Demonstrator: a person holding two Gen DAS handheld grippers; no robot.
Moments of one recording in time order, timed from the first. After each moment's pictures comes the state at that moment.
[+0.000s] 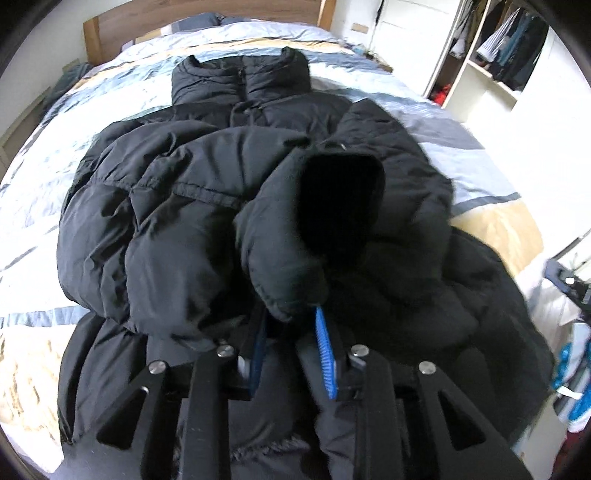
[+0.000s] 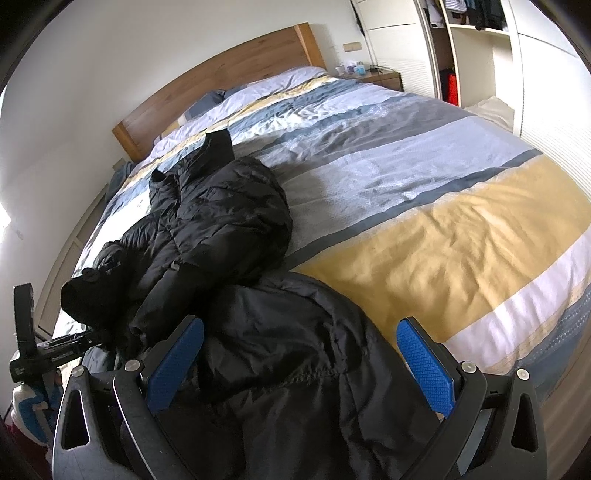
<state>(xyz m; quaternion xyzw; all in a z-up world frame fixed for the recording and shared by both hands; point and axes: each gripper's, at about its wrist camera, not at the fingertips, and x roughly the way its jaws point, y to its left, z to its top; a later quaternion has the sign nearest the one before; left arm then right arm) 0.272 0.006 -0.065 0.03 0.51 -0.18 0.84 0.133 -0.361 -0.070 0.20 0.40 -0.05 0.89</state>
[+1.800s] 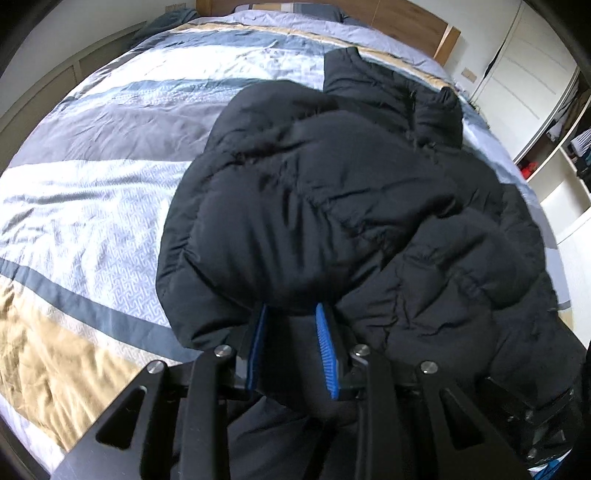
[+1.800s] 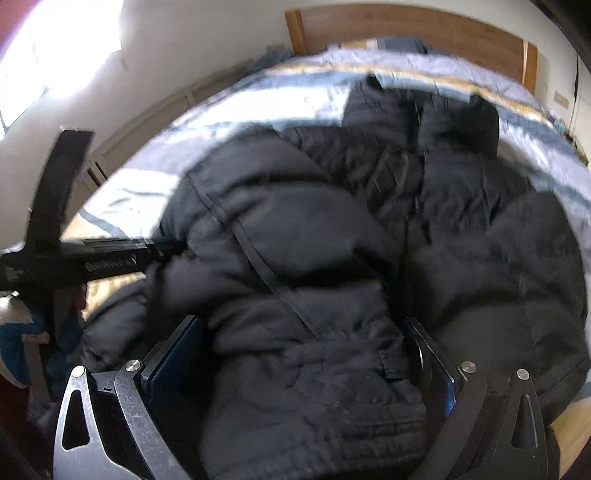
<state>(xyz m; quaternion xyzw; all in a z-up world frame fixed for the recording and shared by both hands) 0.366 0.138 -0.107 -0.07 0.52 -0.02 0.85 0.309 -0.096 -0.107 -0.02 0.48 0.22 0.85</state>
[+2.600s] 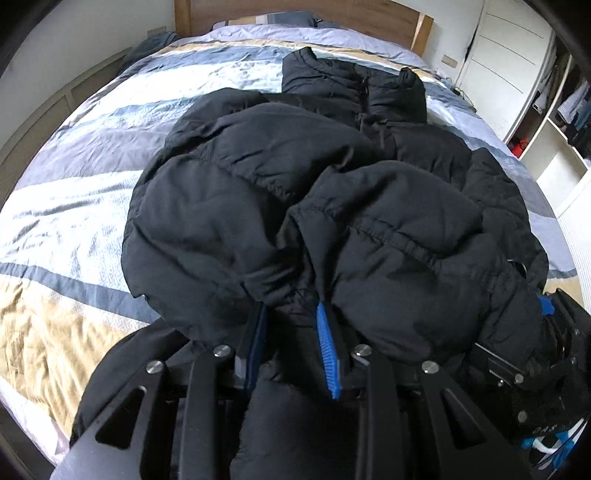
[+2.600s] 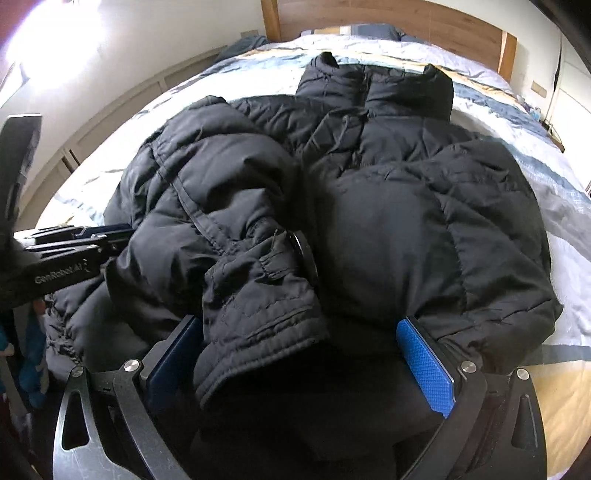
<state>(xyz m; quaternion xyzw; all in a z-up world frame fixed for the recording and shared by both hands) 0.322 0.078 -0.098 -0.02 0.50 -0.03 0.86 0.284 -0.140 -0.108 -0.04 0.49 0.17 0.85</state>
